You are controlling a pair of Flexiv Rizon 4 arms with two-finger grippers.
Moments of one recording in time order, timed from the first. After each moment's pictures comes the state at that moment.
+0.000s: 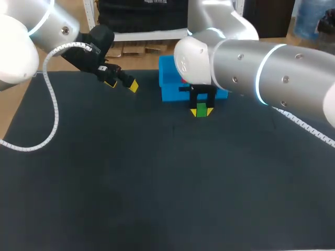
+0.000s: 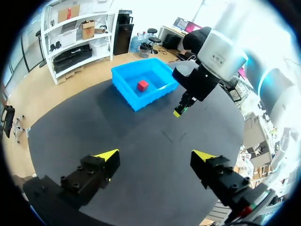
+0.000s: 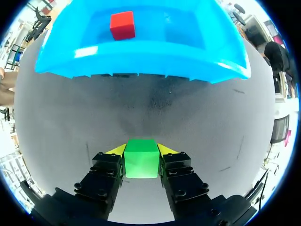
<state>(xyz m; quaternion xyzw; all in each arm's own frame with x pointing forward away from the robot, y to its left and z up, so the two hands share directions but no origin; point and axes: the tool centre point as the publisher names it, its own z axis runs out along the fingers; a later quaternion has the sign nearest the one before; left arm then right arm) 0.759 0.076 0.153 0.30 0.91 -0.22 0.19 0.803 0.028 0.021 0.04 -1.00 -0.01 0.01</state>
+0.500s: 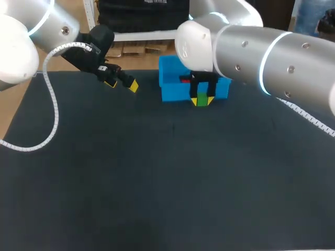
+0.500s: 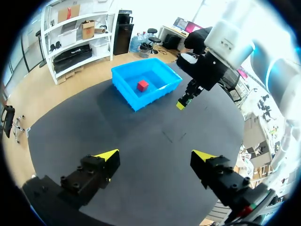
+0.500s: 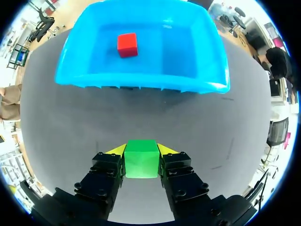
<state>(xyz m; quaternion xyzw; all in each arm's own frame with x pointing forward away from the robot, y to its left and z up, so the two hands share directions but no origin) 0.759 0.076 0.153 0.30 0.91 -0.22 0.19 0.812 0.026 0.055 0.05 -1.00 -0.02 0.00</state>
